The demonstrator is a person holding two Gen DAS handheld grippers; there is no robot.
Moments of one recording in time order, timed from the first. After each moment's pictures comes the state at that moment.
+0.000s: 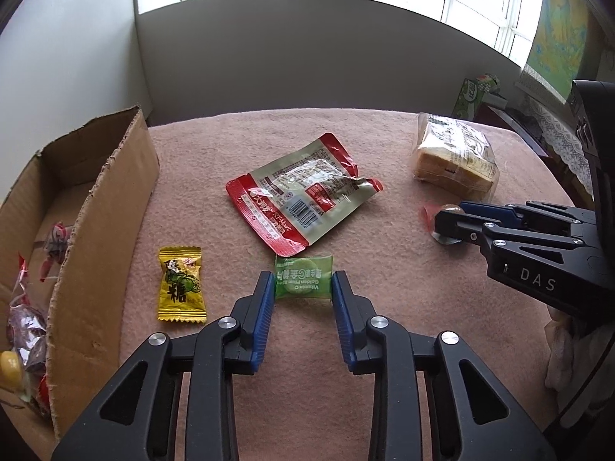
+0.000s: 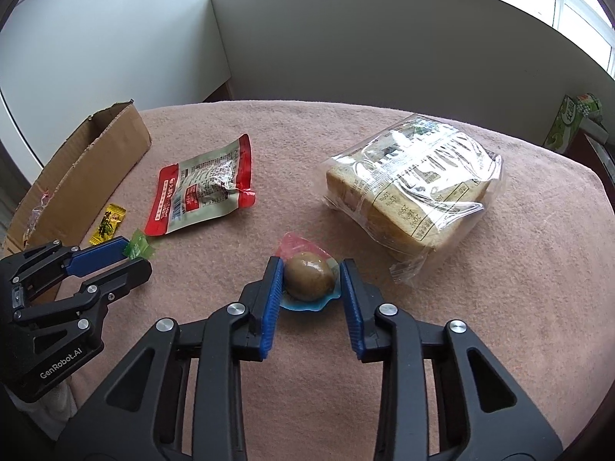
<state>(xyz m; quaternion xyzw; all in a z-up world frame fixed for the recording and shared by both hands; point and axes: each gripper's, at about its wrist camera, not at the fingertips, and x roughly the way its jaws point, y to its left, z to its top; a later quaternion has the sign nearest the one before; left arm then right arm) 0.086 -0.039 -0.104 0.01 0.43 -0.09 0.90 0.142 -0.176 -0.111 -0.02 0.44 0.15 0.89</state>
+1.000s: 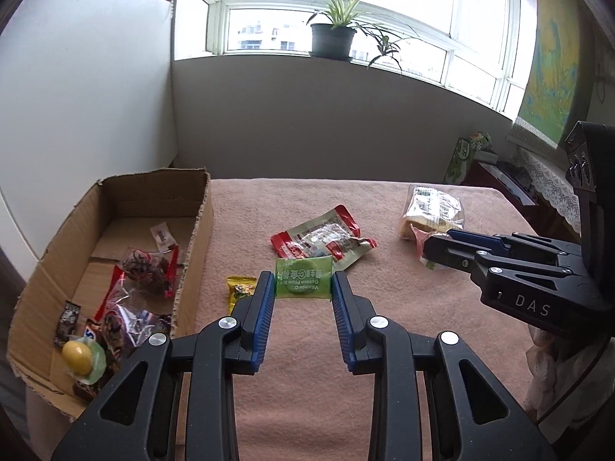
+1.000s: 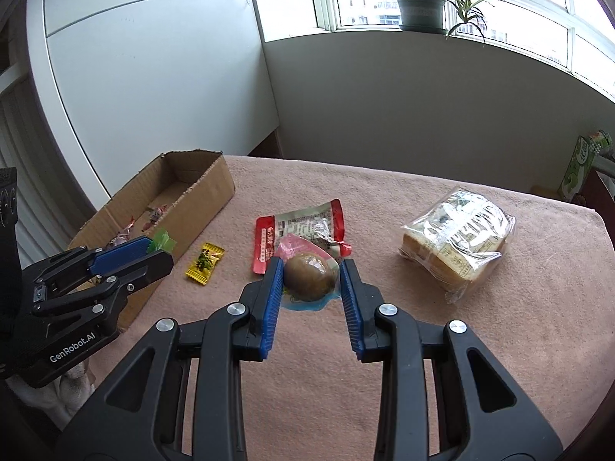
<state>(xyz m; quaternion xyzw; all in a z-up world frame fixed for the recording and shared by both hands) 0.034 -0.001 -0.046 -0.03 0.34 -0.08 0.94 0.089 -0.135 -0.046 0.00 0.35 0.21 0.91</state>
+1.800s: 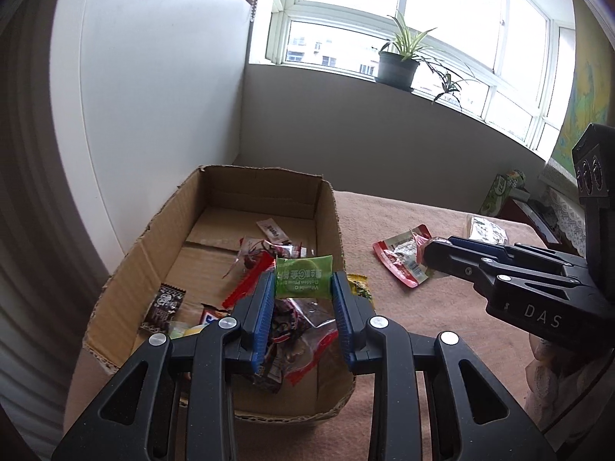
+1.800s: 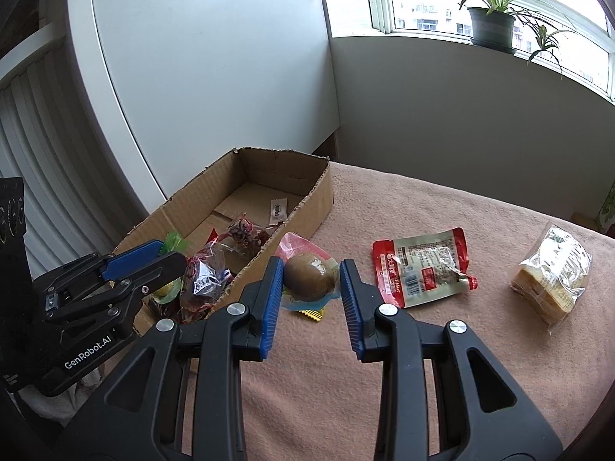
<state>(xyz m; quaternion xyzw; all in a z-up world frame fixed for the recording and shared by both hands) 0.007 0.097 -0.044 -0.07 0.31 -0.01 0.95 0.083 -0.021 -0.039 -0.02 0.35 0.27 0.90</state>
